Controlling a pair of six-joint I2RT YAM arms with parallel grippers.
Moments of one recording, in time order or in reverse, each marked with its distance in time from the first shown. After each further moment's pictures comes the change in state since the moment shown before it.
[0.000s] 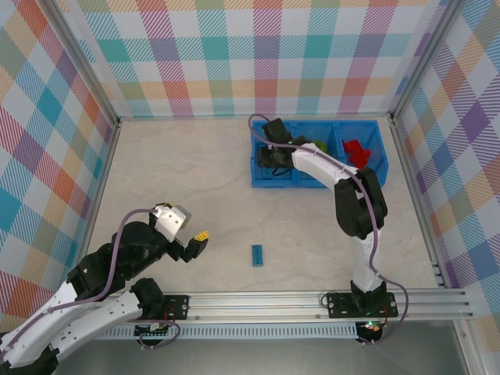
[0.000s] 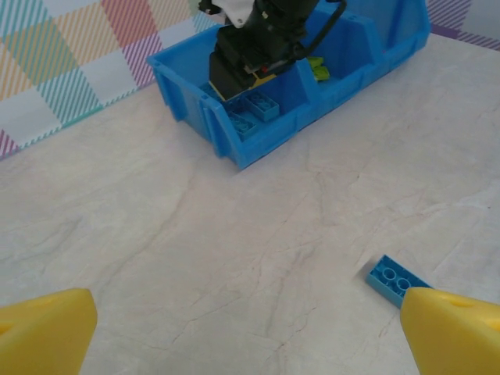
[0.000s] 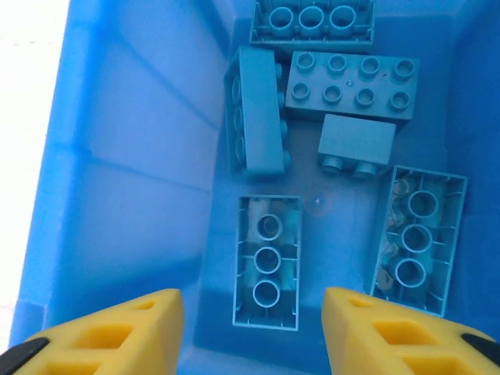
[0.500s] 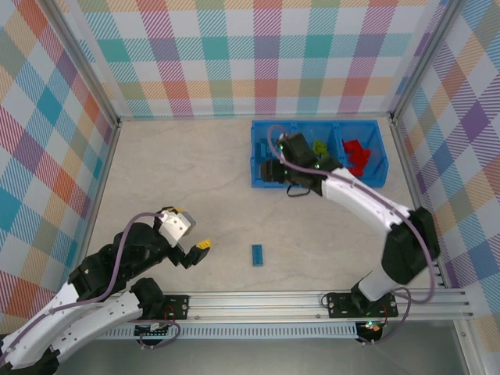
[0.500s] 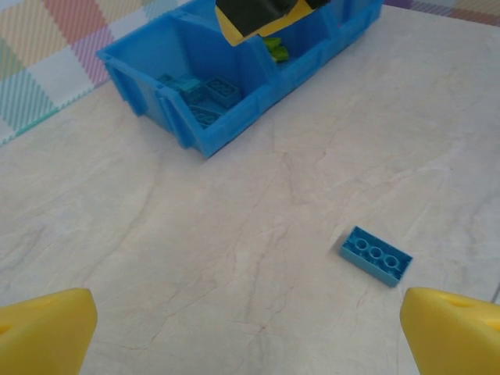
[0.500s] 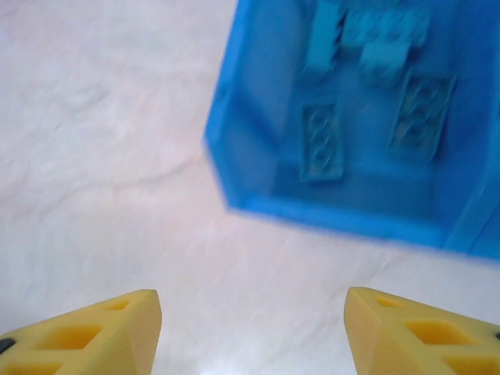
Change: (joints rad) left arm 0.010 -0.014 -0.026 -0.021 0.133 0.079; right arm 0.119 -0.549 -0.448 0.043 -0.076 0.084
